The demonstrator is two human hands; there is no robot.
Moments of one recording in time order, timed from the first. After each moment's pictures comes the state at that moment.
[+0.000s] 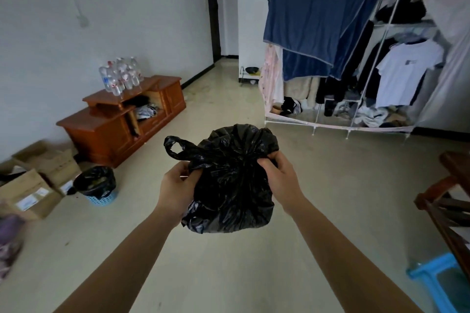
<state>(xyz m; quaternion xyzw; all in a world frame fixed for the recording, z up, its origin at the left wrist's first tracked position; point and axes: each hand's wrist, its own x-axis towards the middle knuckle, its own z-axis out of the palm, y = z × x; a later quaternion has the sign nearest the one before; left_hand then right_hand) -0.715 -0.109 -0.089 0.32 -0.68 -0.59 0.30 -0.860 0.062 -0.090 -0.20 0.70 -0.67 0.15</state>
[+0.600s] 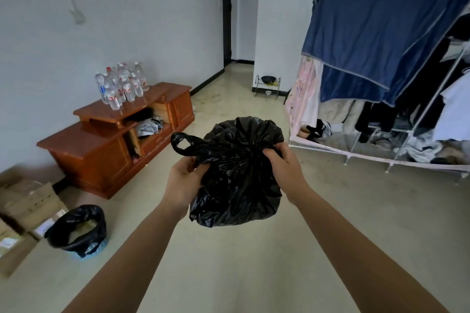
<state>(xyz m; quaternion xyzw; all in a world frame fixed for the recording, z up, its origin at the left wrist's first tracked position) -0.989 -0.536 -0.083 0.25 -0.65 -0.66 0.29 -1.139 -0.376 -0.068 -0.20 0.72 -0.65 0.14</state>
